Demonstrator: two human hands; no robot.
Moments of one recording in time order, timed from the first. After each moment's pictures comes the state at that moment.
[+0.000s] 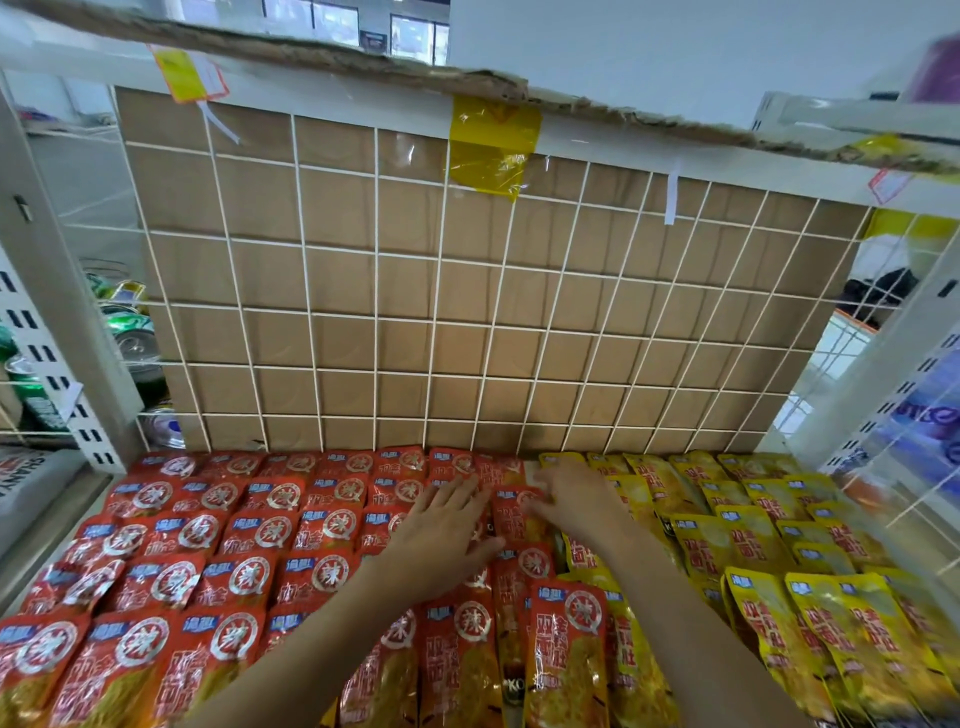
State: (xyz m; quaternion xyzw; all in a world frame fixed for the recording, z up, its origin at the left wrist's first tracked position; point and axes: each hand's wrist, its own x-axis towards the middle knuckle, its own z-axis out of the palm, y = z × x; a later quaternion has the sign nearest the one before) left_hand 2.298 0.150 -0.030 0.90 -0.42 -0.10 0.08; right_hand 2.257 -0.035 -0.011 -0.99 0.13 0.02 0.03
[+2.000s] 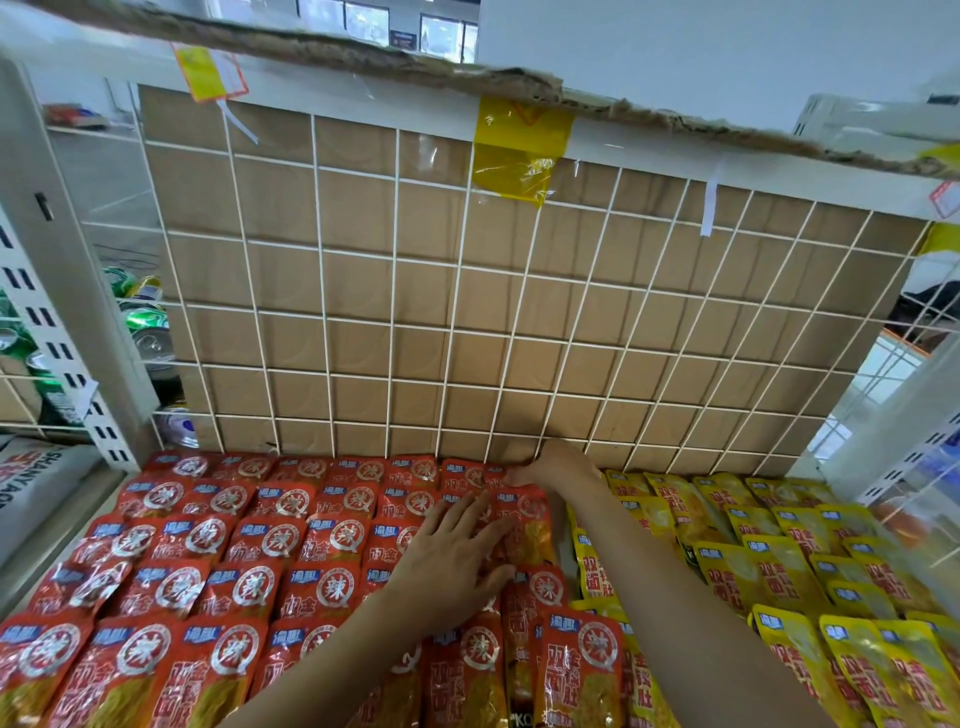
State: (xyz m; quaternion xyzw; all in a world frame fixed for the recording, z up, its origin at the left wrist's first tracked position) left_hand 2.297 0.151 -0.047 0.90 -0.43 -0.05 0.10; right_hand 2.336 -0.036 -0.009 -0.93 0.30 0.10 0.20
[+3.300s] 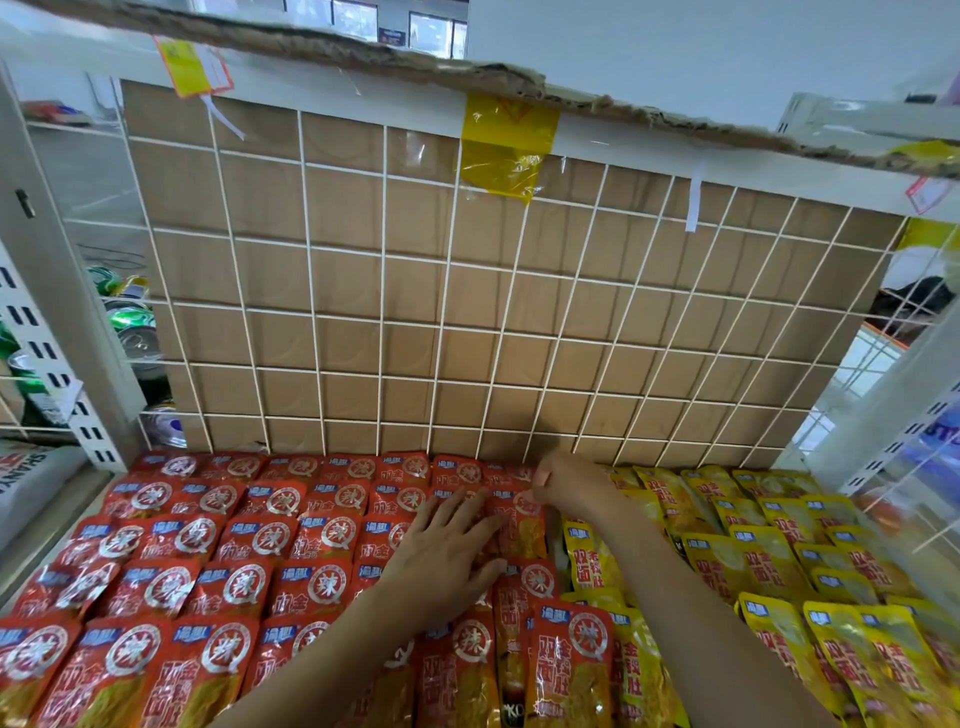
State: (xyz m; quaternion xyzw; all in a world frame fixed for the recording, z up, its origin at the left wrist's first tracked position) left_hand 2.297 0.149 -0.049 0.89 -0.43 -0.04 0.11; right_hand 2.299 -0.048 -0.006 -0.97 0.17 0.09 0.15
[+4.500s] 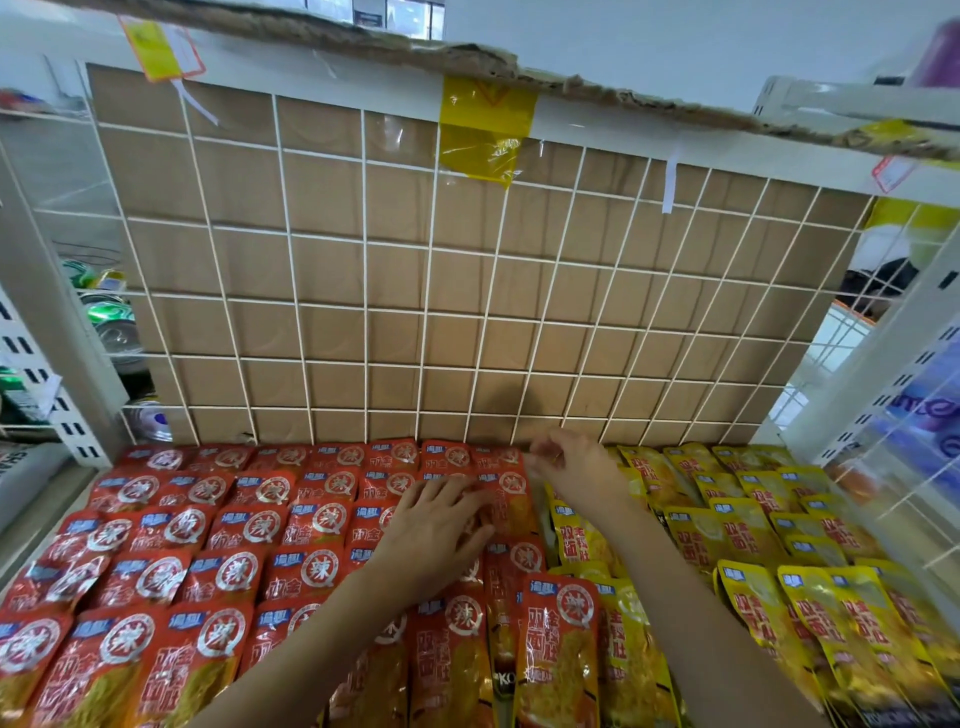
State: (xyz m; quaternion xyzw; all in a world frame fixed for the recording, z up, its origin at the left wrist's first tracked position) left_hand 2.292 0.153 -0.034 0.89 -0.42 -0.03 0.17; right_hand 2.256 -0.040 0.008 -0.95 0.15 -0.12 0.23
